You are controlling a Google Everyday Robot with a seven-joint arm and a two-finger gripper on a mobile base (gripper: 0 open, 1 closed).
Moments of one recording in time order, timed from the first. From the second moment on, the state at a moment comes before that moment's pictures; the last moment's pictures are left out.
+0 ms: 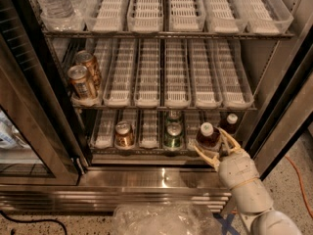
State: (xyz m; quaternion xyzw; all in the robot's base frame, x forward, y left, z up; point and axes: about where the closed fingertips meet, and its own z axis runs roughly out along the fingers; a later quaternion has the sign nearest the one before) arm 0.511 -0.190 0.757 -0.21 0.59 -0.06 0.77
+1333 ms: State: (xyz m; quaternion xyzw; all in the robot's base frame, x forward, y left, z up) arm 0.527 -0.228 0.795 -0.30 0.61 -0.03 0.74
